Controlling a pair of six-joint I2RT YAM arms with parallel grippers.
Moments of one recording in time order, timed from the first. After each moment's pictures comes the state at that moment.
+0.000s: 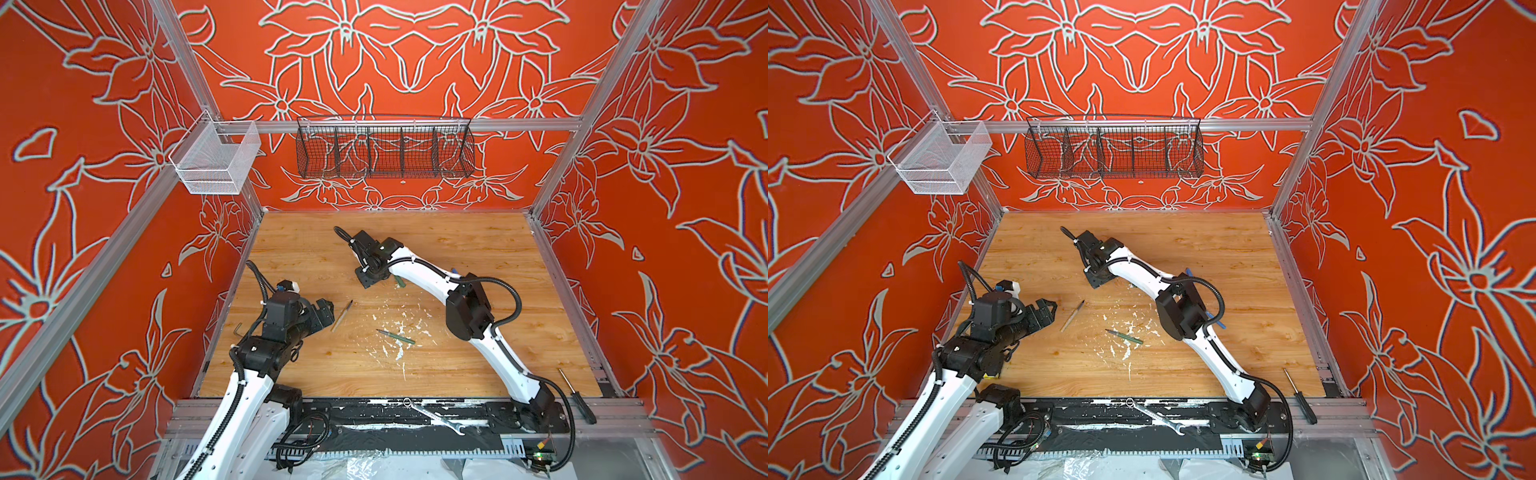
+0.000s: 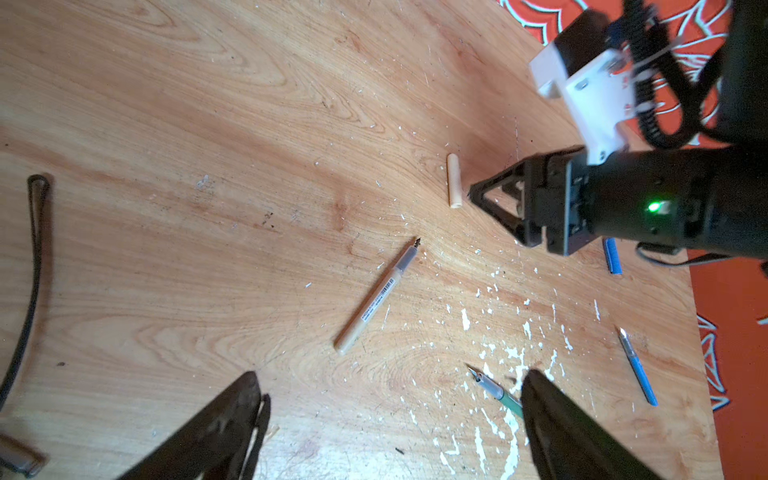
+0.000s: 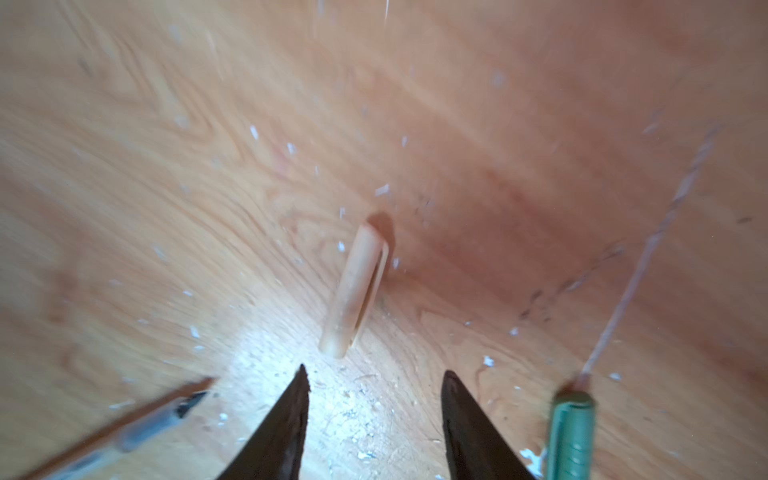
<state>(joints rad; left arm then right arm) -0.13 0.64 0.58 -0.66 0.06 -0.63 0.82 2.51 2.40 -1.01 0.10 0.25</state>
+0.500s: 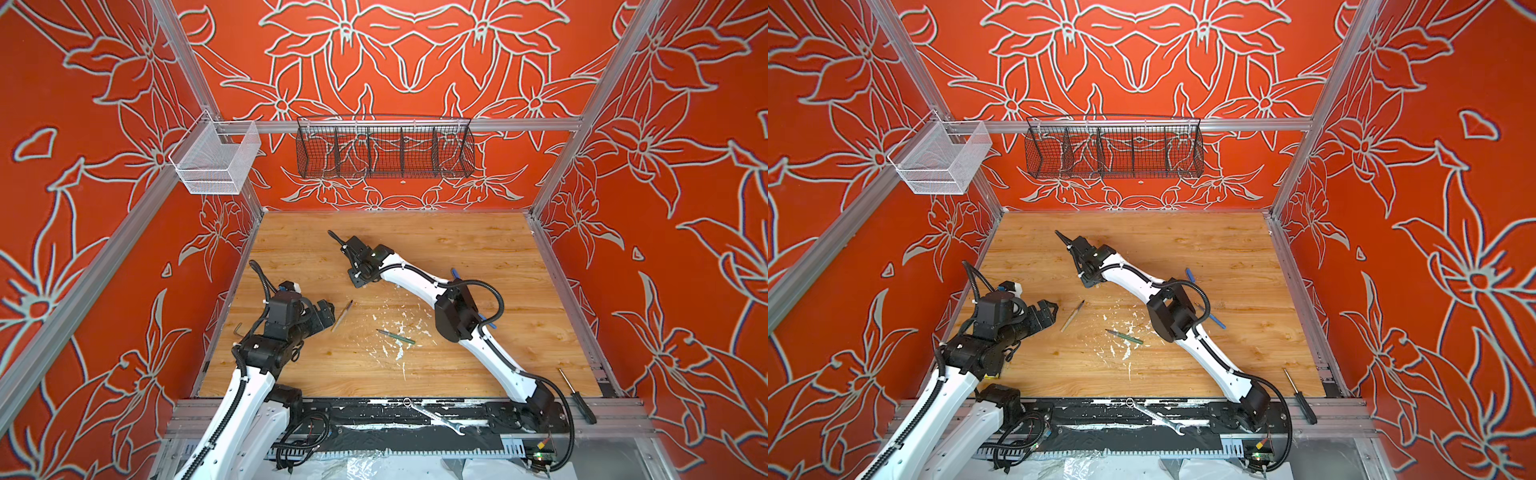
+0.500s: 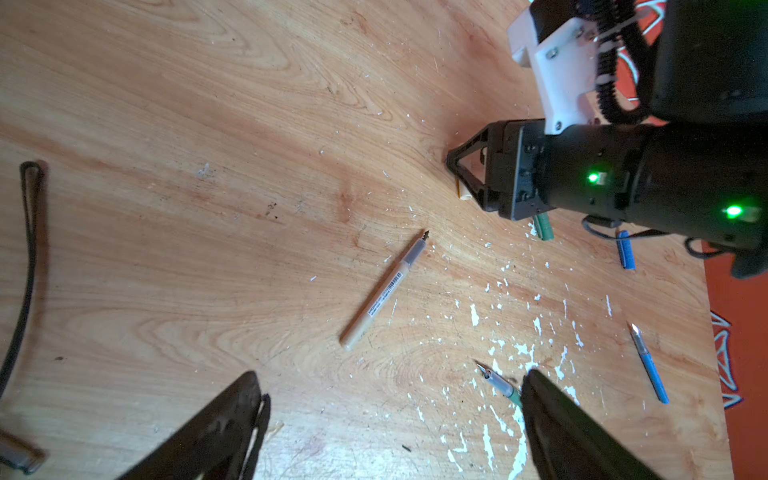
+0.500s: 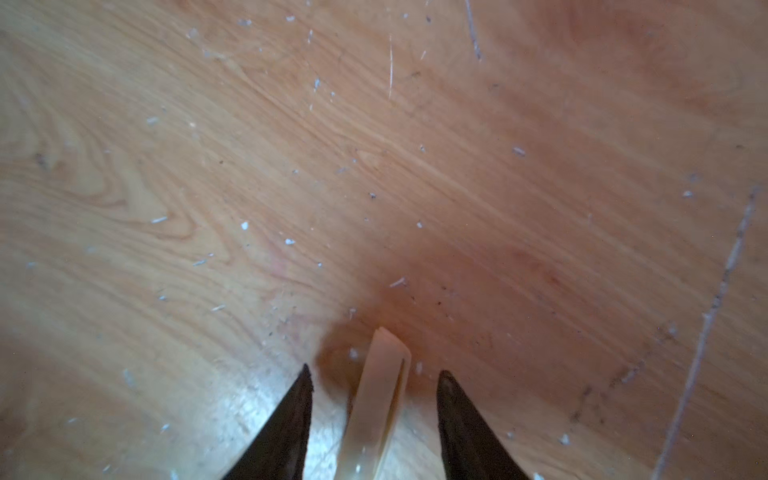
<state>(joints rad) -0.13 0.67 0.57 -0.66 0.06 -0.62 0.84 2.68 2.51 -0.93 0.18 0.30</state>
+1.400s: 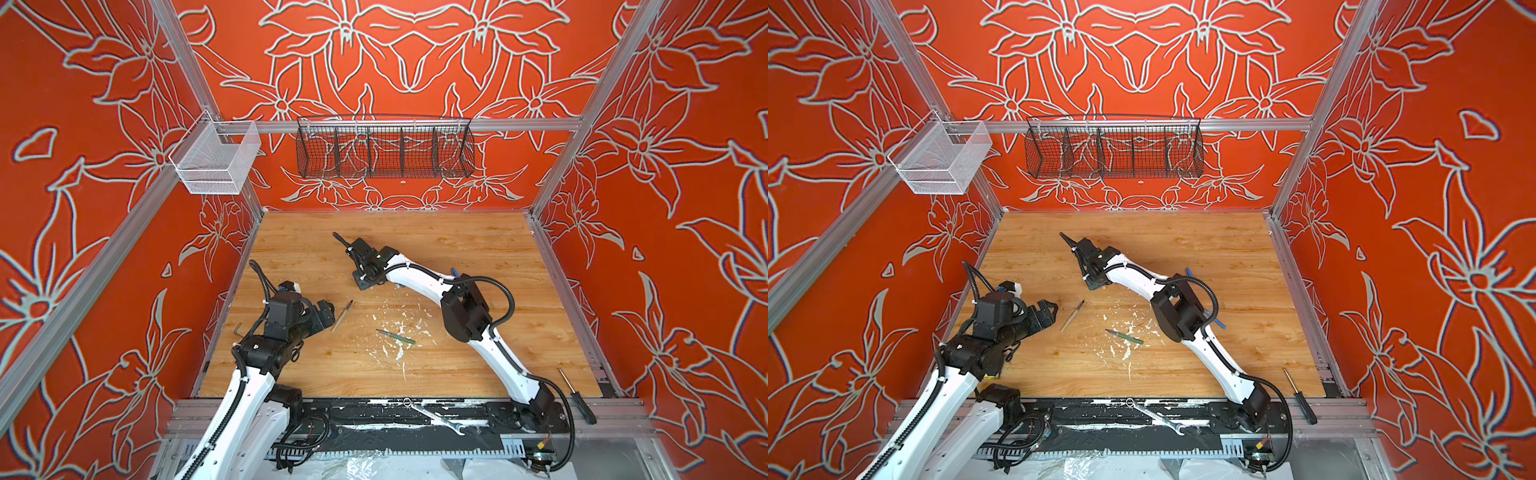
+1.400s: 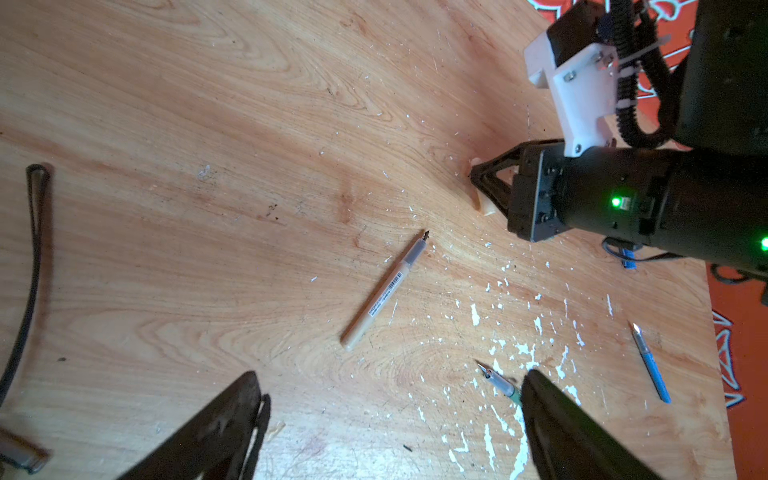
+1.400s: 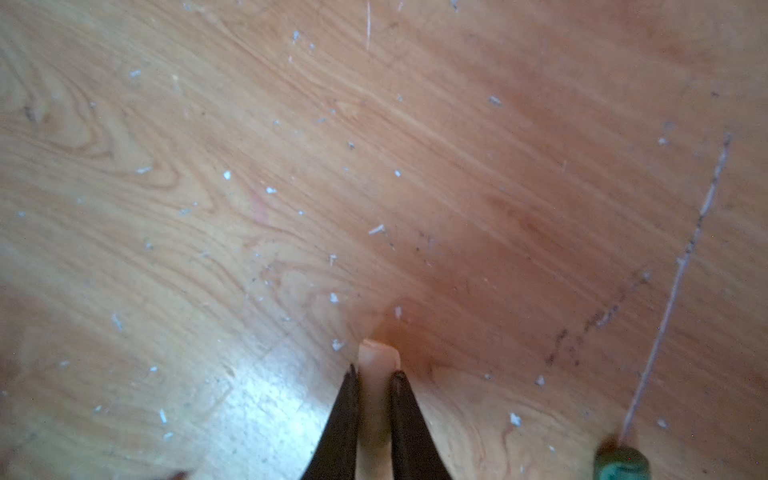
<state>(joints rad) -0.13 0.66 0.57 -0.66 0.06 -0.62 0.84 2.50 2.22 -0.85 0.17 0.31</state>
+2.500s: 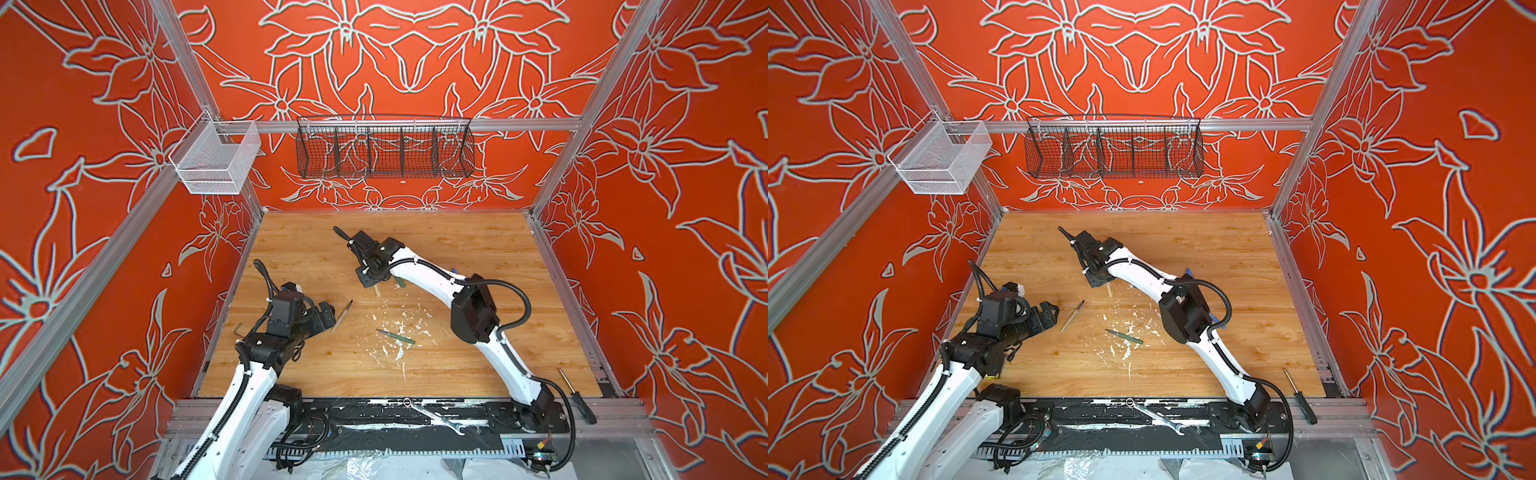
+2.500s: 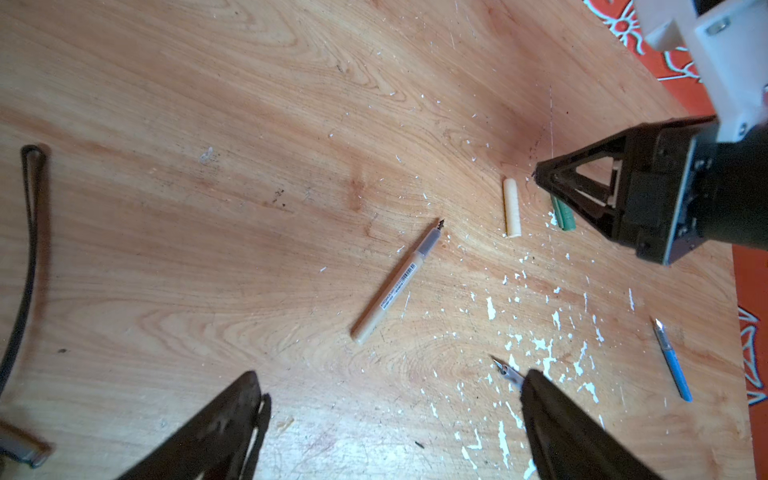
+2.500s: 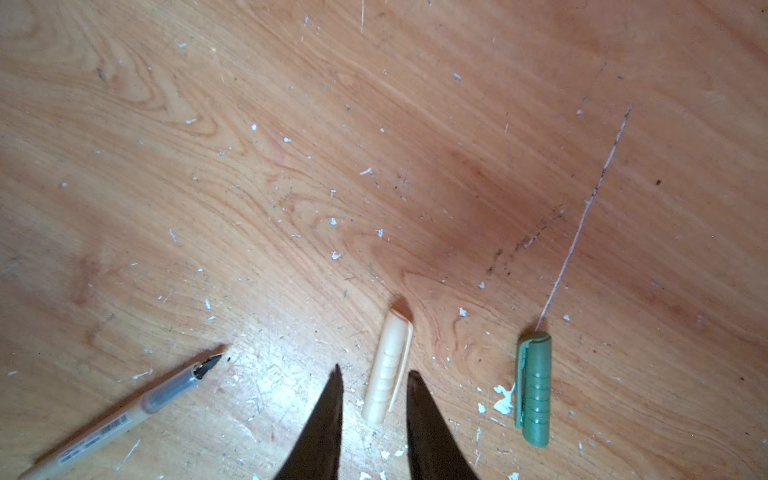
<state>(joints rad) -0.13 0.71 0.56 -0.66 0.06 -0.61 0.85 2.45 2.32 -1.04 0.17 0.29</state>
